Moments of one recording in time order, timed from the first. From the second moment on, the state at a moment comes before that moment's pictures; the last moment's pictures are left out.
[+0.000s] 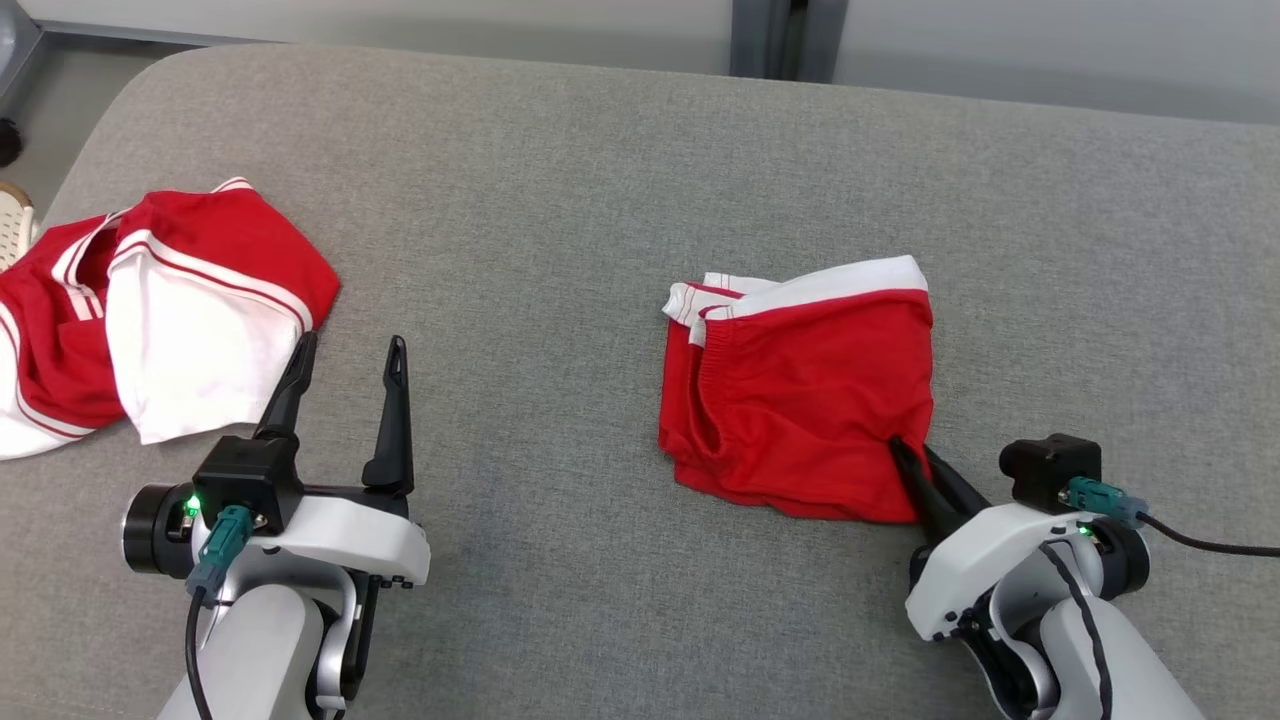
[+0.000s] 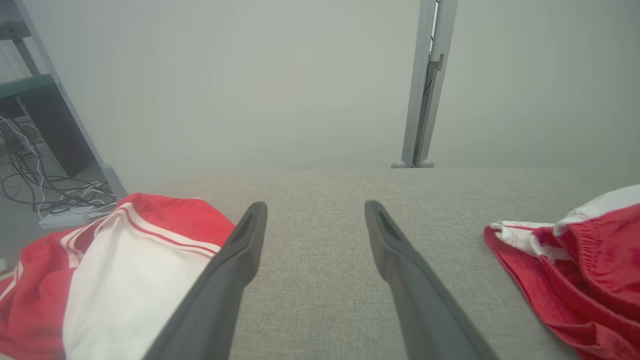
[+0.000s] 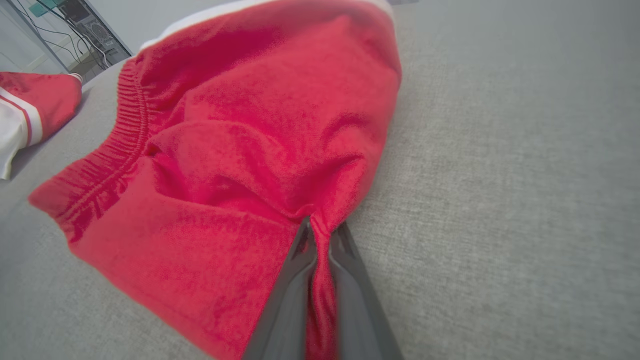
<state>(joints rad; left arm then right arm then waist) -0.29 0.25 -0.35 0.24 -0.39 0.22 -0.26 -0.31 -0.05 0.21 0.47 0.32 0.13 0.01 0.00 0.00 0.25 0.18</state>
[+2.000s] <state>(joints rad) -0.37 0.39 -0.39 0.00 -0.34 0.22 -0.14 -0.59 -0.16 -0.25 0.53 0.03 0.13 -0.26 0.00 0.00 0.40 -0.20</state>
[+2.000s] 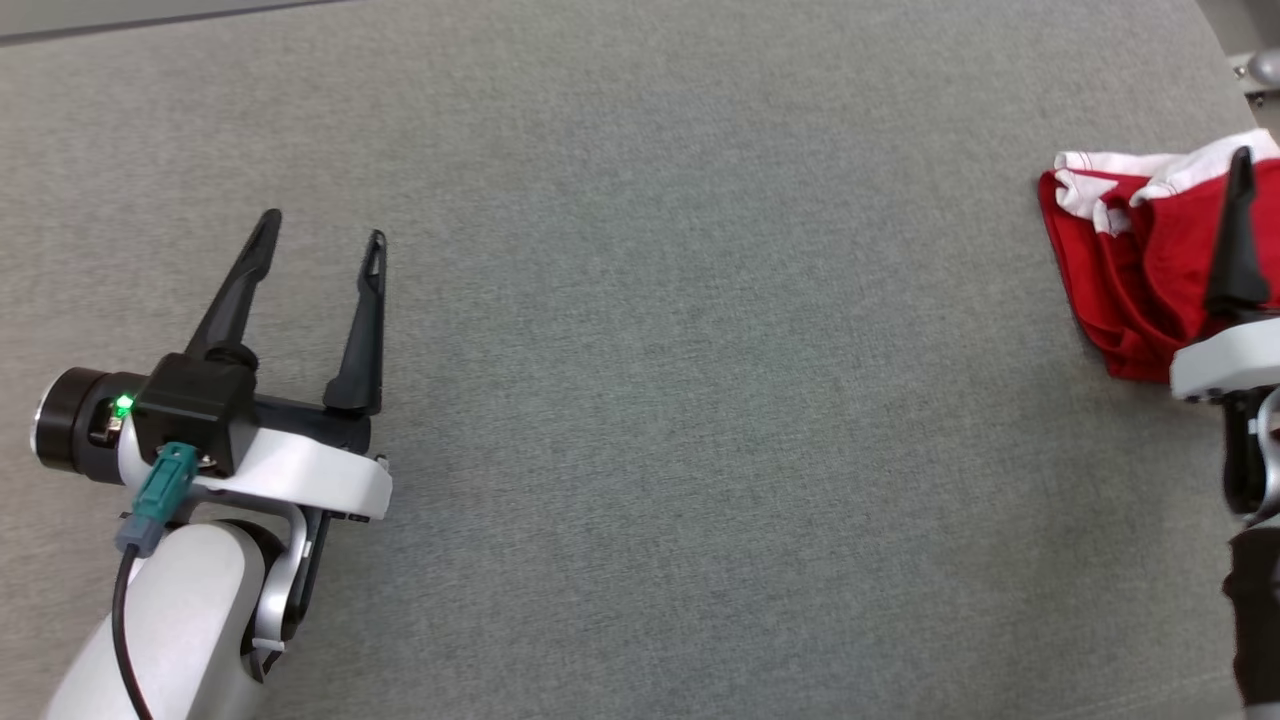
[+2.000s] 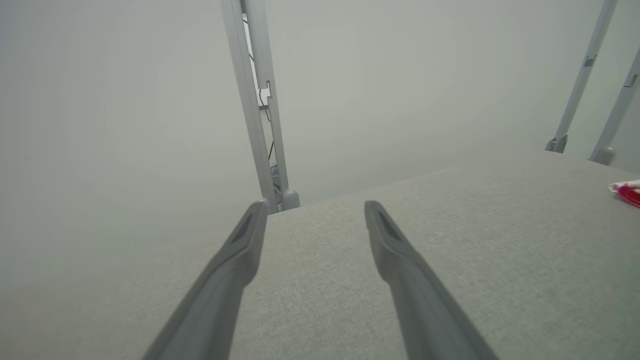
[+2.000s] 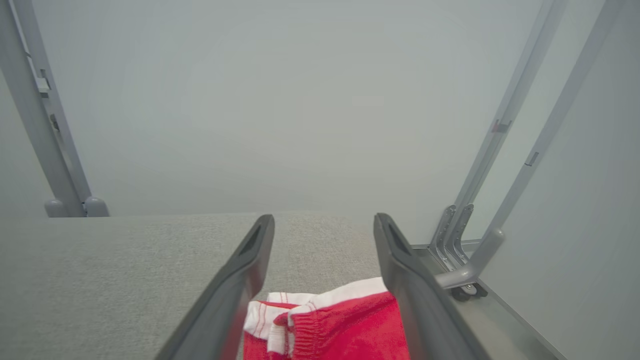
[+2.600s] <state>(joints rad) -0.28 0.33 -0.31 0.11 -0.41 0.26 -0.25 -0.31 -0.05 -0.02 0.19 0.10 0.13 -0.25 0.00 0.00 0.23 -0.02</state>
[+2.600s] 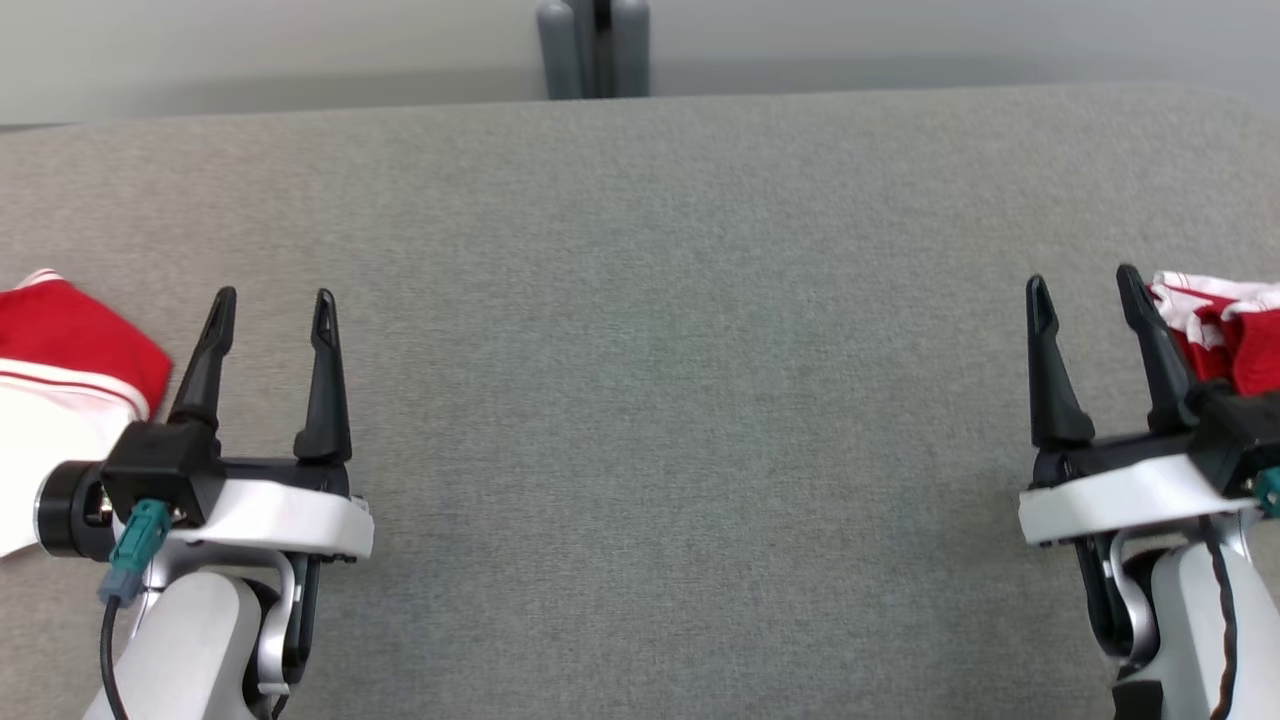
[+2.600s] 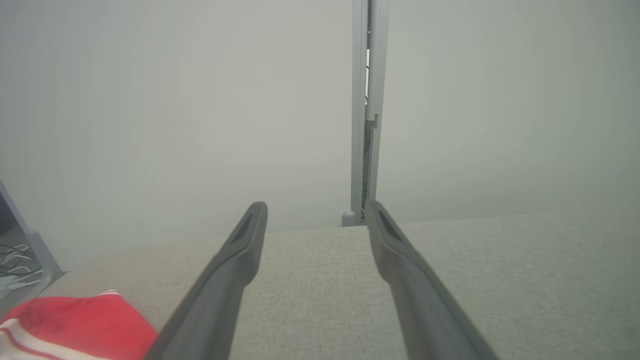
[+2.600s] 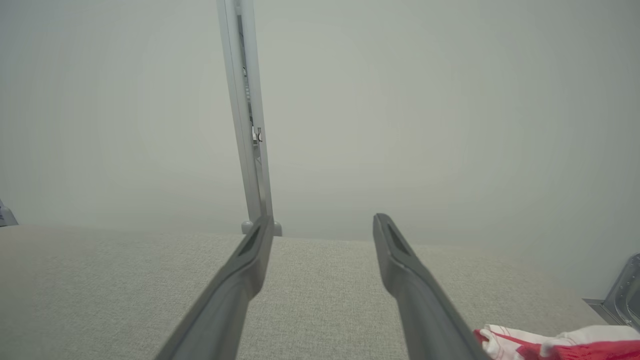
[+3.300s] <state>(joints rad) -0.14 0.24 -0.23 0.18 -0.35 0.15 -0.26 -0.05 -0.05 -0.05 0.10 0.13 0.13 -0.15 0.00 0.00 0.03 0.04</state>
